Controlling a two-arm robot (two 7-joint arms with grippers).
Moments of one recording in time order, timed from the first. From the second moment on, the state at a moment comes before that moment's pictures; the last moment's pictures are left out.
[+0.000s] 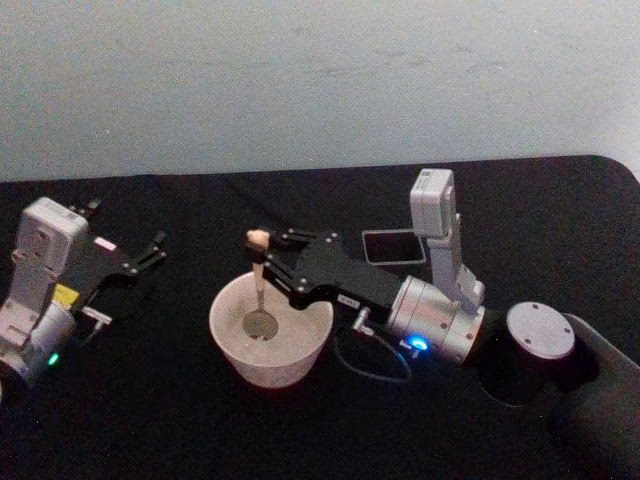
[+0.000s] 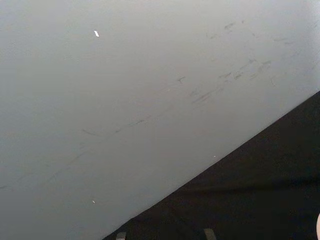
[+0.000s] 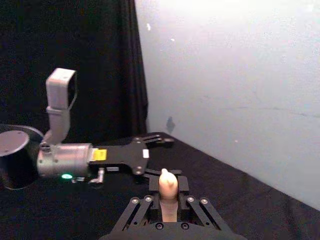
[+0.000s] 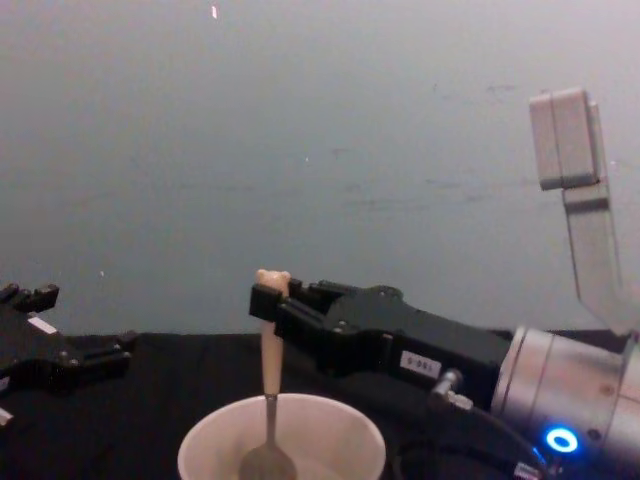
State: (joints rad) left arm -0.20 0.60 0.45 -1.41 -0.25 -0.12 0.03; right arm 0.41 0.26 -0.58 -1.21 0.53 -0.20 0.70
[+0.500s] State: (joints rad) left arm -0.20 0.60 0.45 -1.41 -0.25 -0.12 0.03; right arm 0.38 0.29 -0.54 -1.24 0.54 -0.20 0.68
